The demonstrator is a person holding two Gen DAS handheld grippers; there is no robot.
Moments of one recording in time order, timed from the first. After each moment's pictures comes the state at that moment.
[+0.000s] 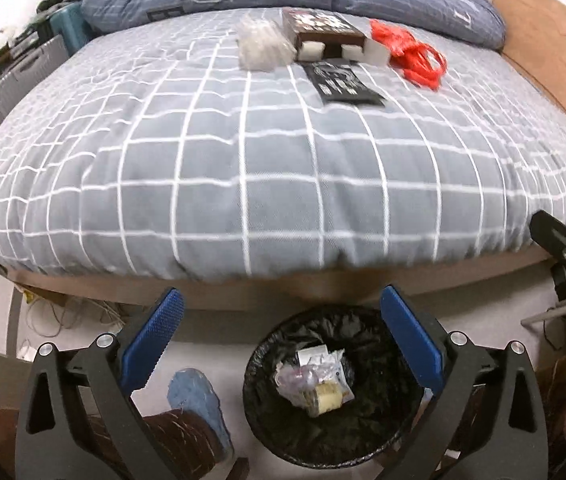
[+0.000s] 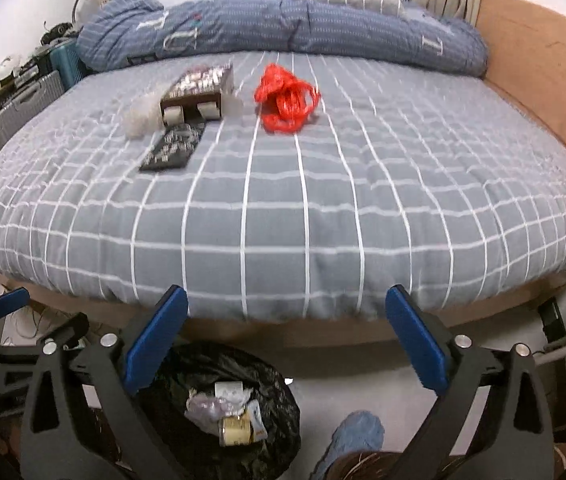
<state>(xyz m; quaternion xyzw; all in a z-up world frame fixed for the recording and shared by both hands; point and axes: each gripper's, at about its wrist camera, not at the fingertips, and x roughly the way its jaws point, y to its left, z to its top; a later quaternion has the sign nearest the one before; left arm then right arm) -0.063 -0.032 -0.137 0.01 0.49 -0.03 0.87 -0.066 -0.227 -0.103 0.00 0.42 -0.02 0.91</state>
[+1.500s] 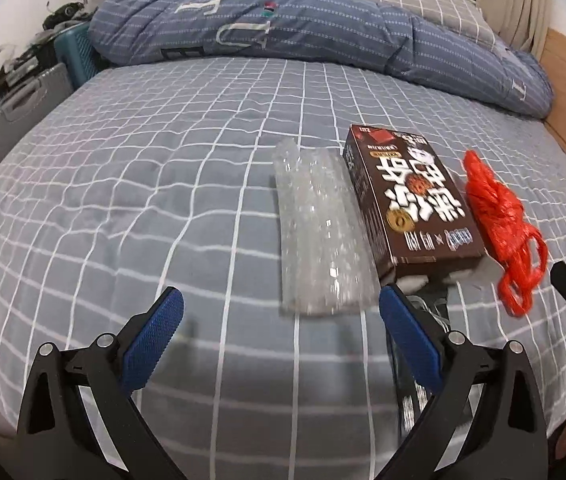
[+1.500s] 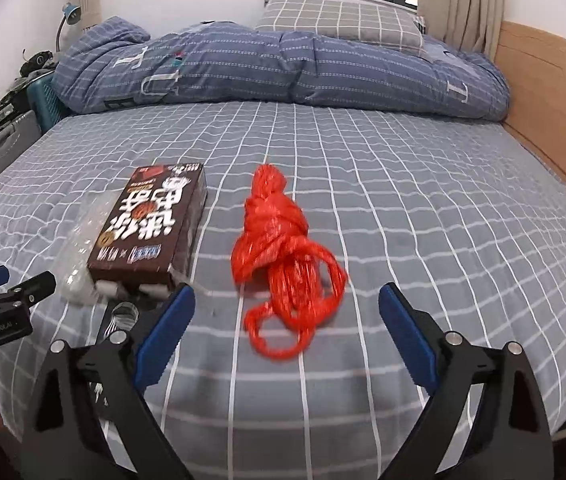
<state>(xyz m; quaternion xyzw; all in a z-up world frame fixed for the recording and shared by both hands) 0.177 -0.004 -0.096 -0.01 0.44 0.01 0.90 0.160 -0.232 -0.078 -0.01 0.37 -0.02 0.93</state>
